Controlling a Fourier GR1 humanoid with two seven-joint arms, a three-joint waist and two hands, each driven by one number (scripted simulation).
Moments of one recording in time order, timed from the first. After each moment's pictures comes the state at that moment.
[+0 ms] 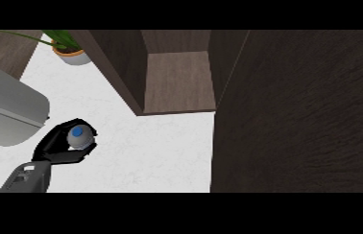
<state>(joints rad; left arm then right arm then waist) -0.37 0.37 0.15 -0.45 -0.03 -0.58 -0.70 0.91 -0.27 0.45 -2.49 -0.03 0.21 -0.33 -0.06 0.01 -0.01</state>
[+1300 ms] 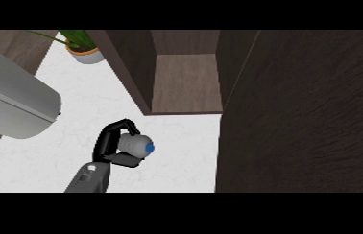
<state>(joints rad) -0.34 0.07 0.06 -0.58 -0.04 -0.09 -0.94 1.01 -0.34 0.46 -2.49 -0.02 0.16 -0.42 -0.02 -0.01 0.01</state>
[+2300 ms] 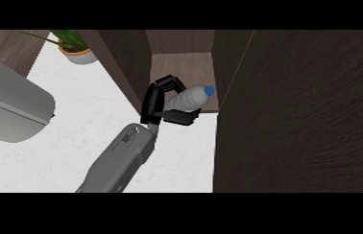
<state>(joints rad) -0.61 0.00 -0.39 -0.82 0.37 0.40 -0.43 1.07 -0.37 0.39 -2.49 -0.03 0.16 -0.50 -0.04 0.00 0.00</state>
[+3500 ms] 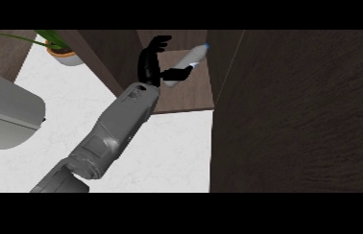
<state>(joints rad) -1.09 0.01 -0.36 -0.21 0.38 0.77 -0.38 1.07 -0.40 0.27 -2.48 -0.08 0.26 -0.56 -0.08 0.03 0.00</state>
